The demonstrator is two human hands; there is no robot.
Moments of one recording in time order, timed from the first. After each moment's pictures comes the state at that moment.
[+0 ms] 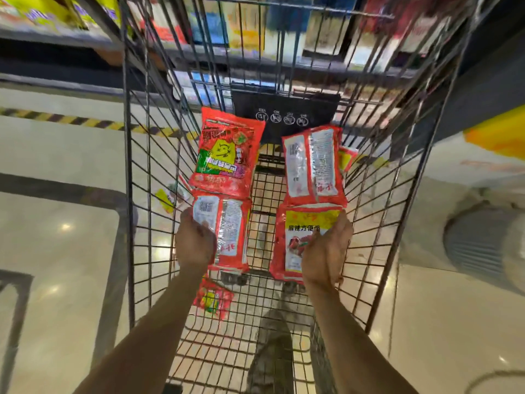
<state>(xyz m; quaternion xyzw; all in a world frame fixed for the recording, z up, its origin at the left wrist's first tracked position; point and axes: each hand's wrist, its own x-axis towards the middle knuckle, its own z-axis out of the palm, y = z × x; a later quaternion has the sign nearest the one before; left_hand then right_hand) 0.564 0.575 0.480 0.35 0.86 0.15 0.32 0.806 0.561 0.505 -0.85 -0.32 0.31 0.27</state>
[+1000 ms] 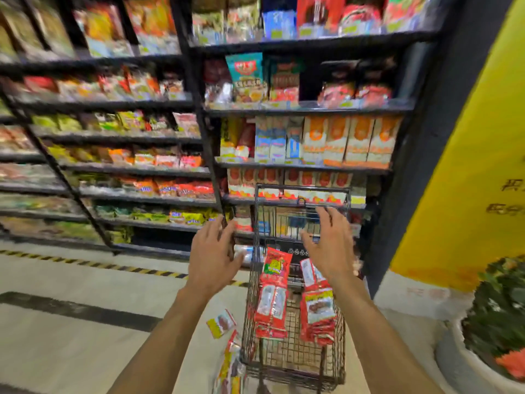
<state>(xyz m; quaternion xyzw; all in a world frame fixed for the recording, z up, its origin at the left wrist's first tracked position) 0.462 0.331 1.028 0.75 0.64 0.18 -0.07 0.739 0.352 1.039 -0.68 -0.66 0.01 0.32</state>
